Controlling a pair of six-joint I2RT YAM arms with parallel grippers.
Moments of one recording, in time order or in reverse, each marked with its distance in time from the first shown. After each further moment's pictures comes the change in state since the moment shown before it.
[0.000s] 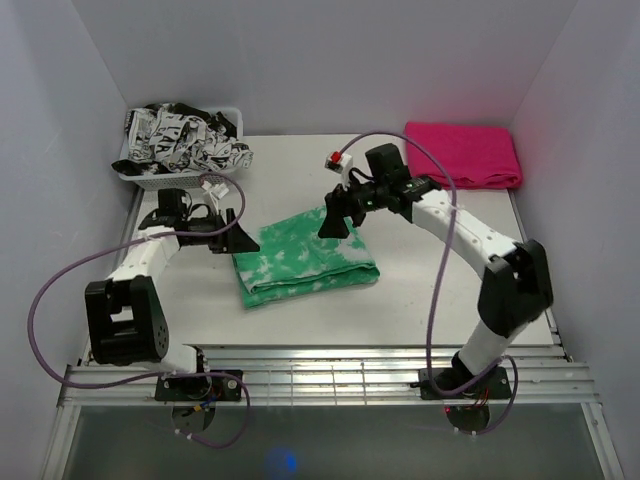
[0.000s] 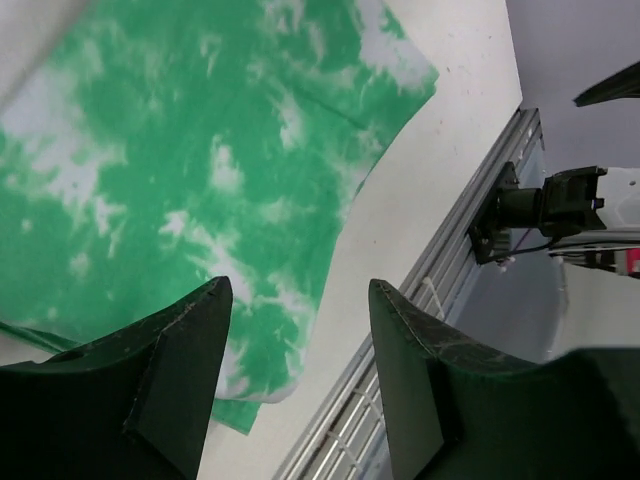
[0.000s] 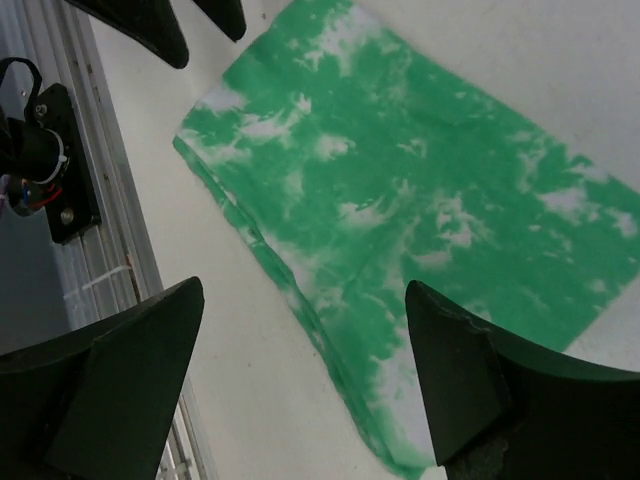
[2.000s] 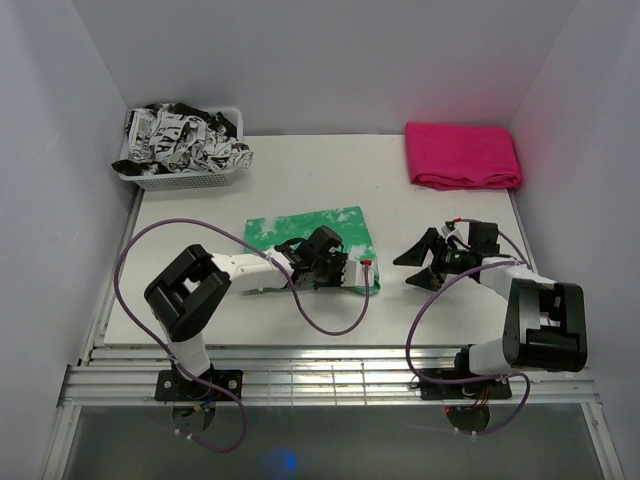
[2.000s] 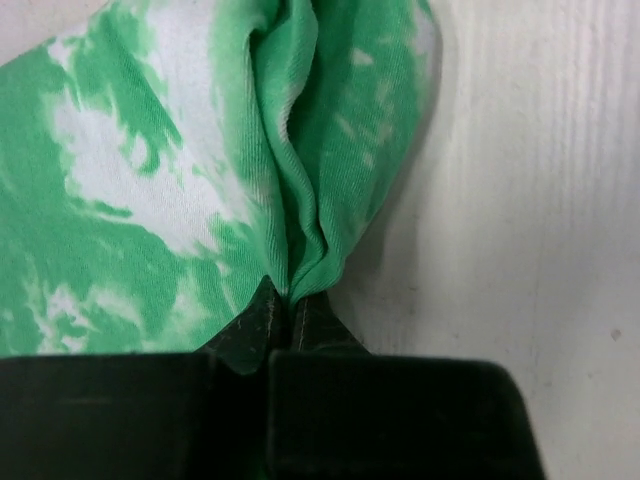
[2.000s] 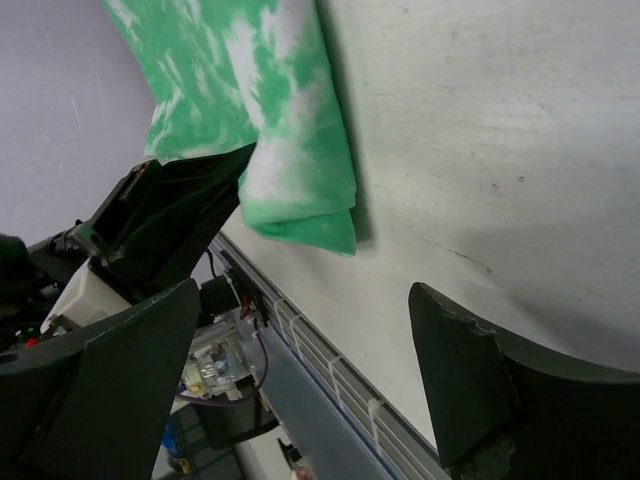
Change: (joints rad) left arm -0.972 0.320 0.005 0.422 -0.796 0.745; right arm -0.639 -0.200 -0.805 0.282 -0.237 0.688
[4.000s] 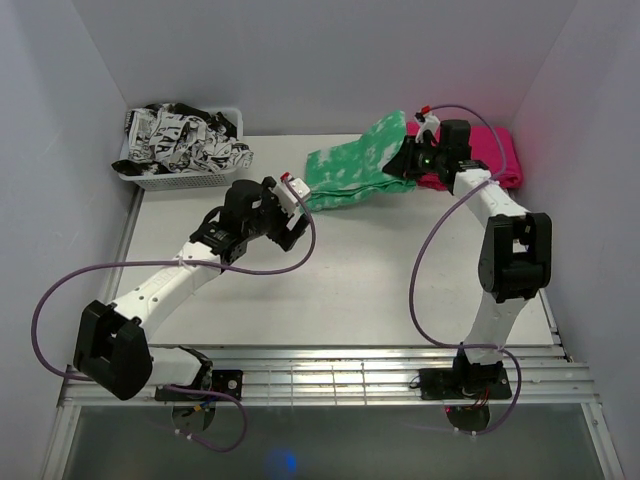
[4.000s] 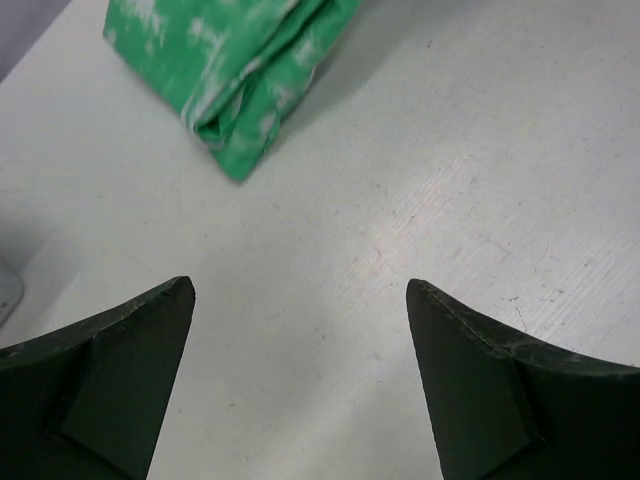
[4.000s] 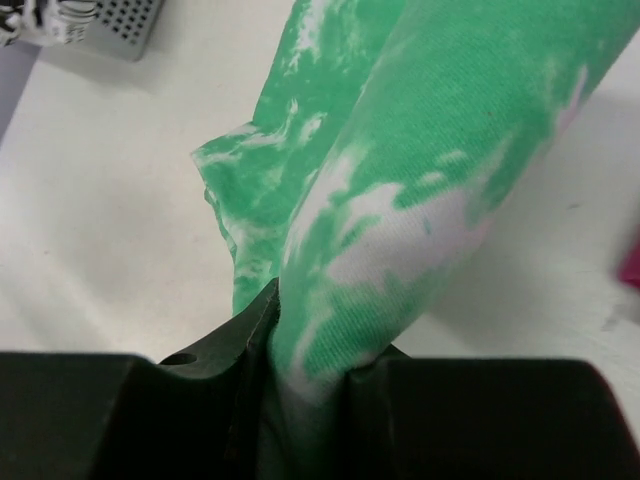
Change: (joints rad) left arm 0.345 -0.447 0.008 -0.036 -0.026 -0.497; right arm 0.213 0.484 0.882 0.072 0.288 -0.338
